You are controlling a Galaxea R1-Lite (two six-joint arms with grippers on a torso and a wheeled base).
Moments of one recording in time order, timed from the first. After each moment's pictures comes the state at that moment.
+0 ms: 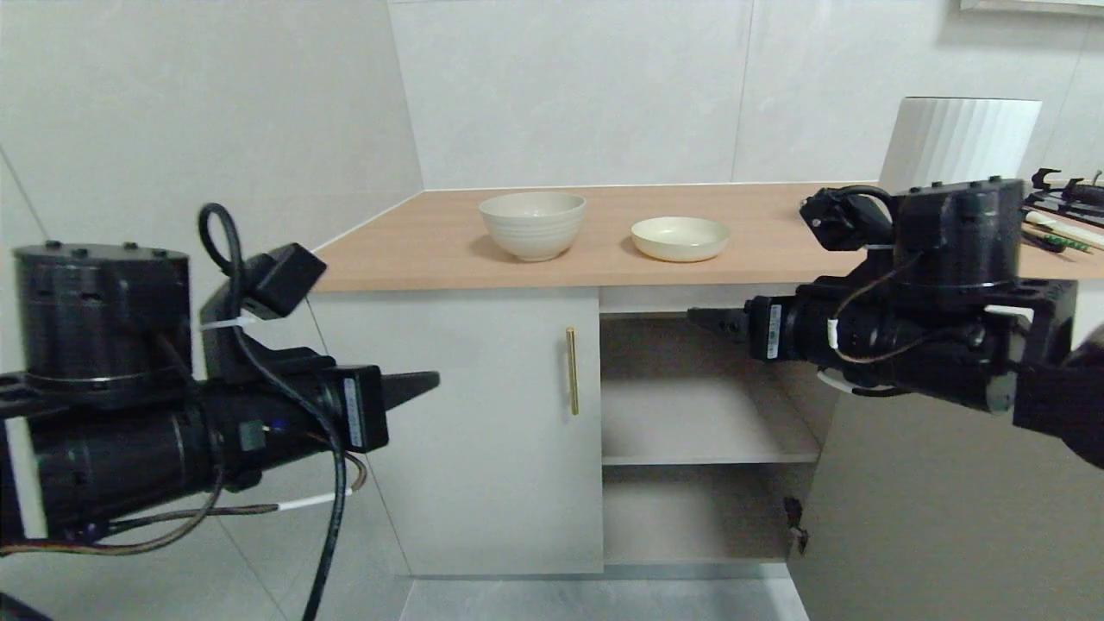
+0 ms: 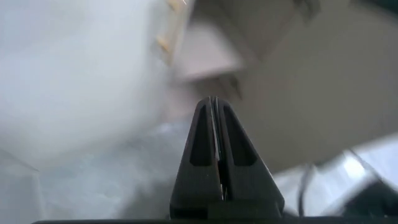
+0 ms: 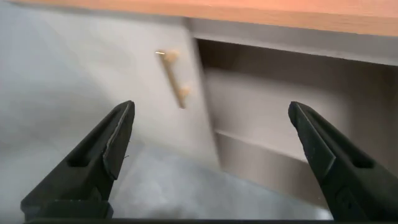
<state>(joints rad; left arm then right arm) -0.40 1.40 -0.74 -0.30 -0.19 -0.29 0.55 1.68 -1.05 -0.36 -0.09 0.20</state>
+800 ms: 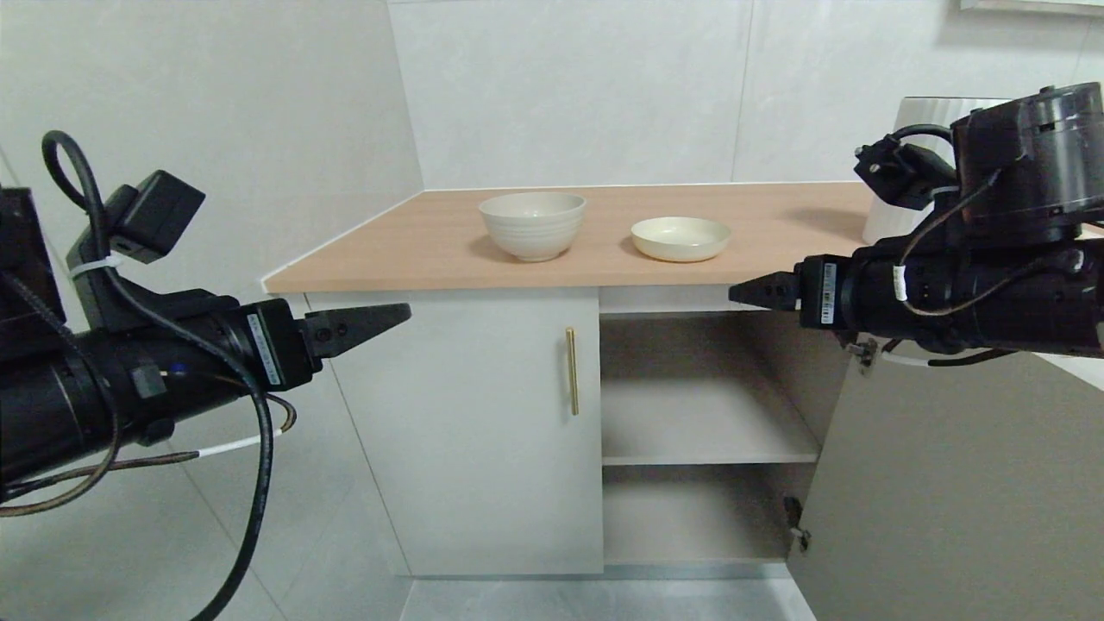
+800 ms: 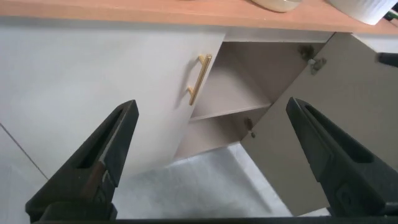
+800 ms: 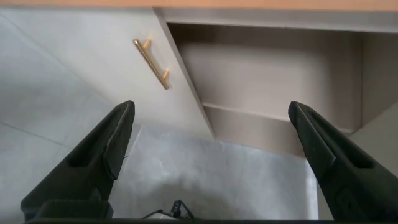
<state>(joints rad) -0.28 1.32 -0.79 -0.31 -0.19 -0.29 0.53 1.57 -1.22 0.04 -0.14 0.29</state>
